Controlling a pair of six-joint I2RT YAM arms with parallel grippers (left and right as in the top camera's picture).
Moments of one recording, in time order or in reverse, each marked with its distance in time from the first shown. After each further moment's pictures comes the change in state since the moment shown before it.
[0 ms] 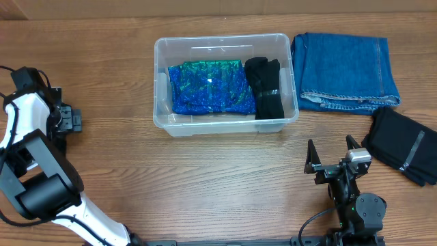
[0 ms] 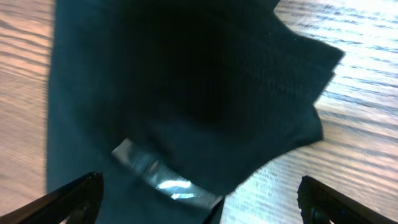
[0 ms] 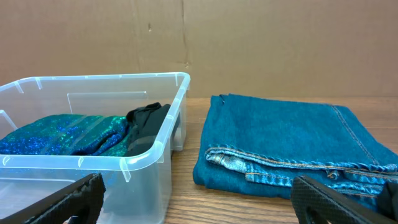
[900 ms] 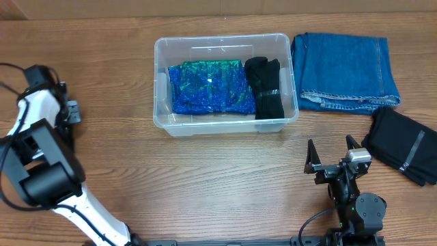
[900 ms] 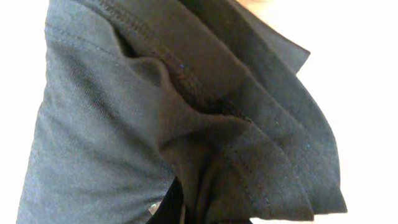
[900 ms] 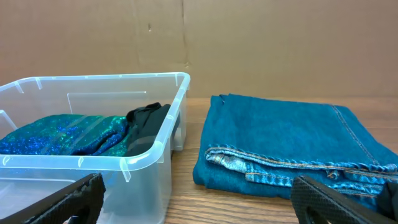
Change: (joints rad) left arm -0.060 0.082 0.021 0.100 -0.010 -0.116; right arm 0.000 0.000 0.000 0.000 0.000 0.000
